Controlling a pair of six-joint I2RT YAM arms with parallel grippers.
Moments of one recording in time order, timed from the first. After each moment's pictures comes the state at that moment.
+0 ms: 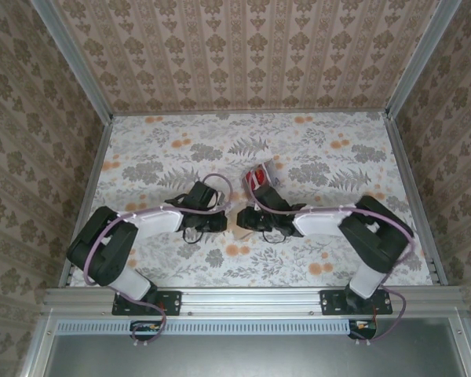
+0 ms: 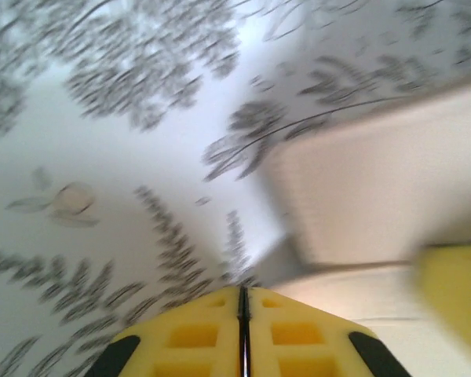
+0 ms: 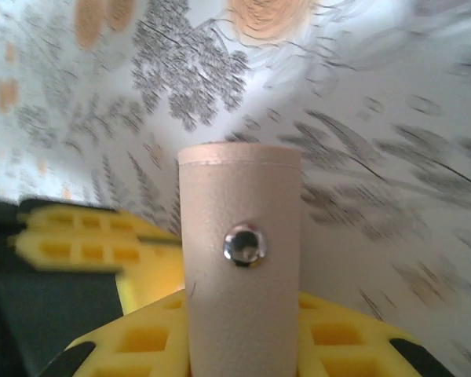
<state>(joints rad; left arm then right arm) -0.66 1.53 0.68 -0.23 0.28 -0.50 0.77 1.65 0.78 0.05 -0.17 0.87</state>
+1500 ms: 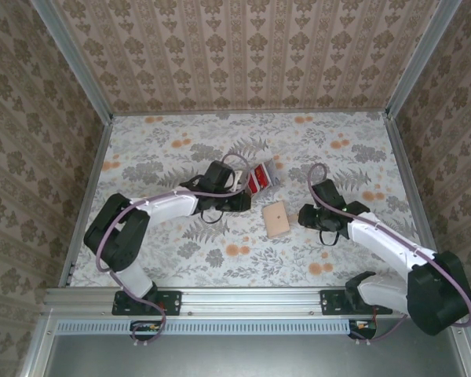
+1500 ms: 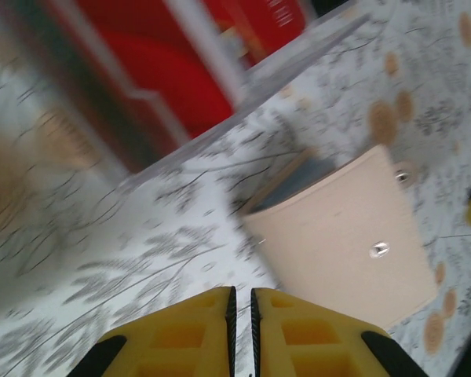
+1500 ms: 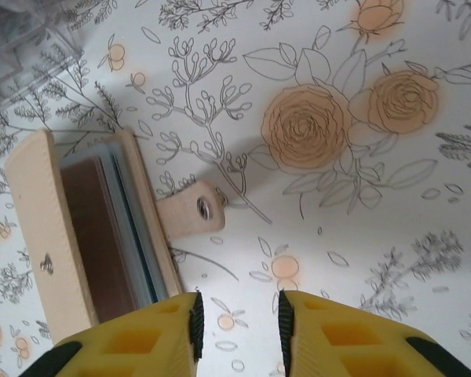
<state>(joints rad) -0.73 1.68 0.97 -0.15 0.41 -0.53 0.39 1.18 0.63 -0.52 -0.01 0.60</state>
